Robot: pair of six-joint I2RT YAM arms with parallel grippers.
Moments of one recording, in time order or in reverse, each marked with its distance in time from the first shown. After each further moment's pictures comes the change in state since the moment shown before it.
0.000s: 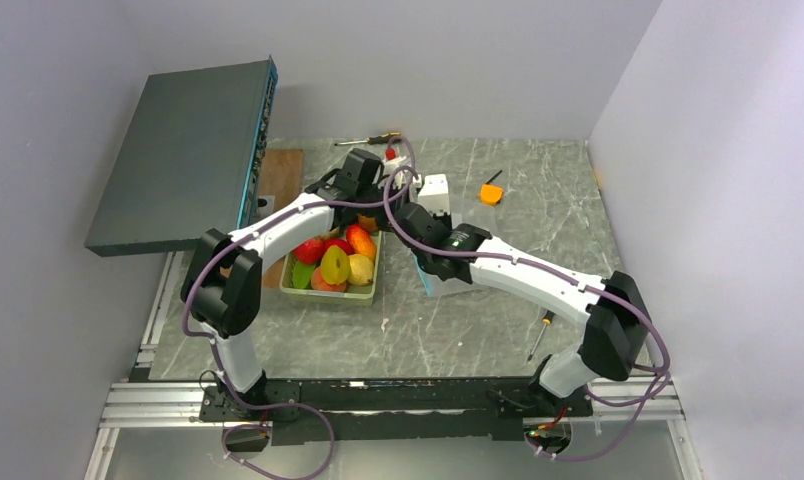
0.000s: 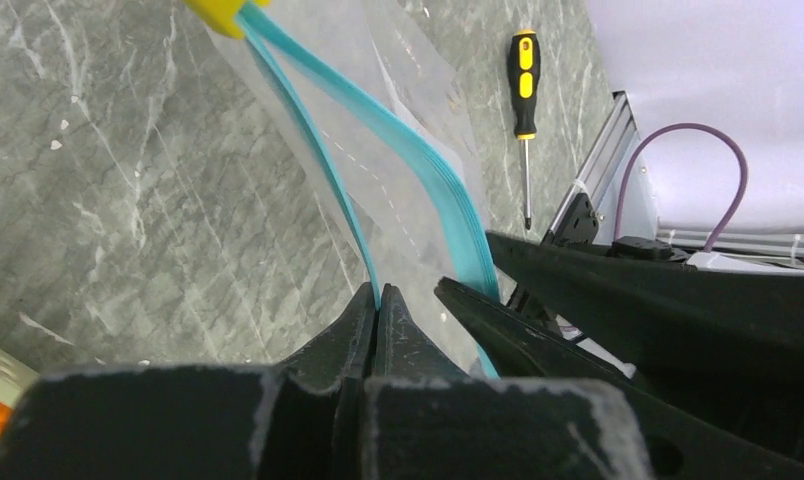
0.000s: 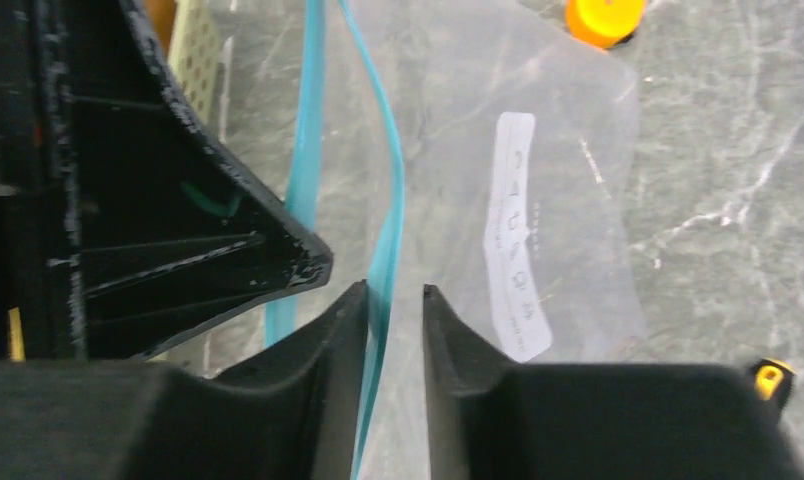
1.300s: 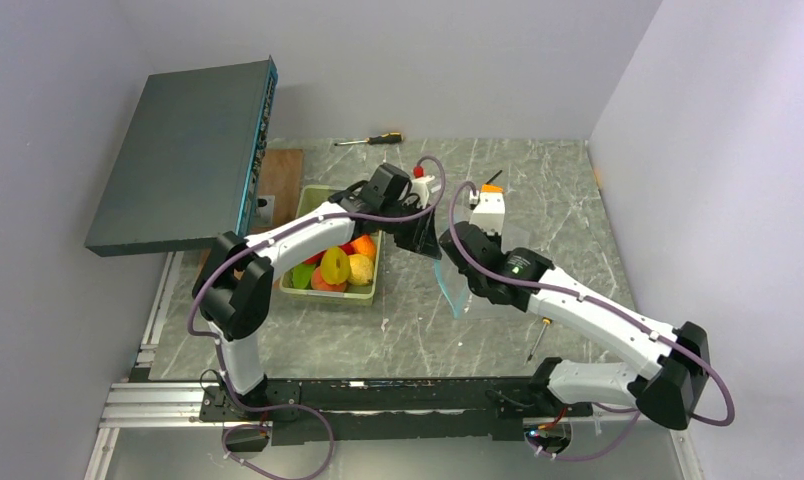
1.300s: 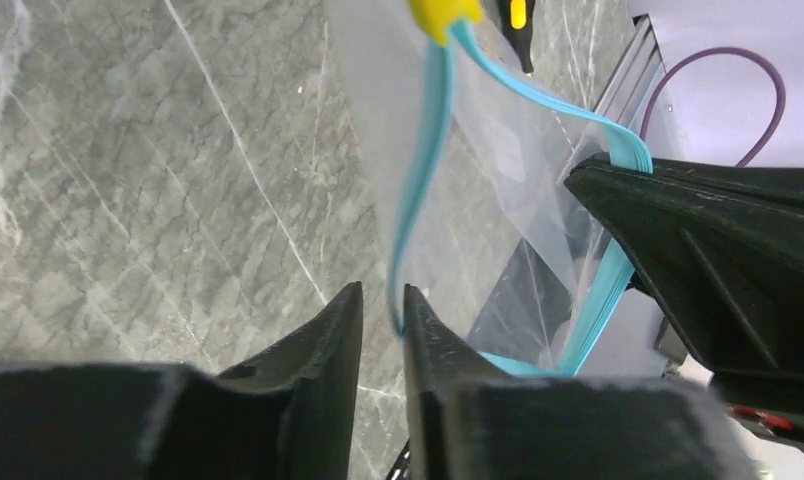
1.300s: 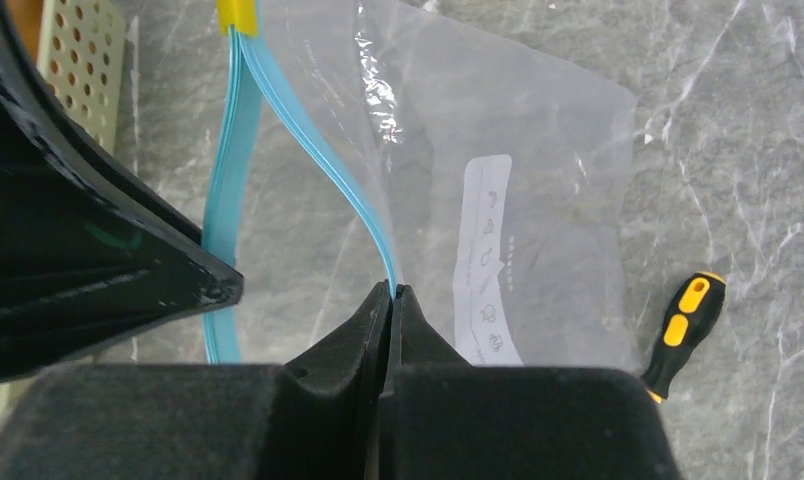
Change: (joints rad) left arm -0.130 0.026 0.031 -0.067 -0.056 0.014; right arm -0.051 -0.330 -0.209 -0.115 0.023 0.082
